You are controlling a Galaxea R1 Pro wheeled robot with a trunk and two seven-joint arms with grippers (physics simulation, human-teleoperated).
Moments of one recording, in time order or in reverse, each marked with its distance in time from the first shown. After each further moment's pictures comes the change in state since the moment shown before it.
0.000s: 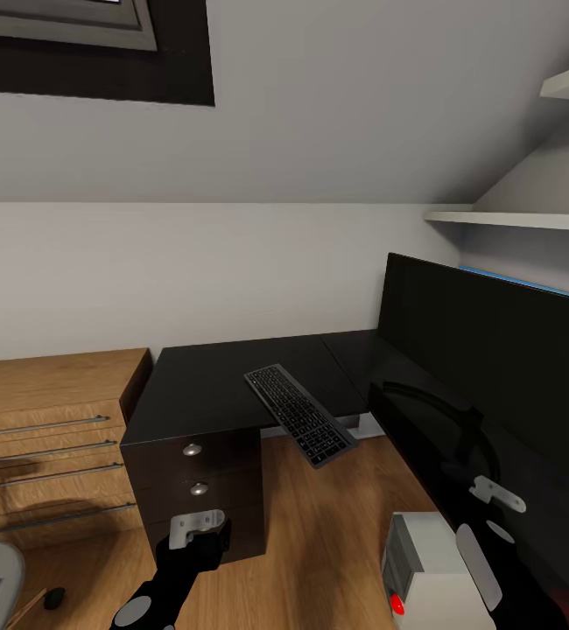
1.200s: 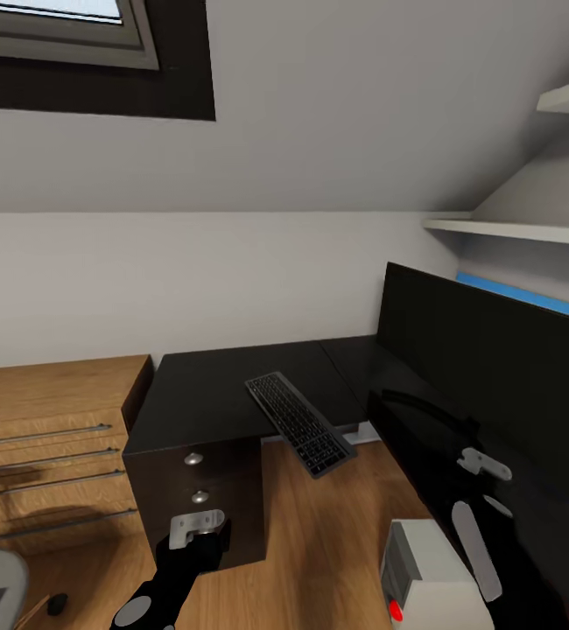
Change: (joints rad) left arm 0.000 0.000 0.000 0.000 0.000 0.000 0.000; right arm 0.041 0.052 0.011 -0.322 0.001 0.218 0.005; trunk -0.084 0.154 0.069
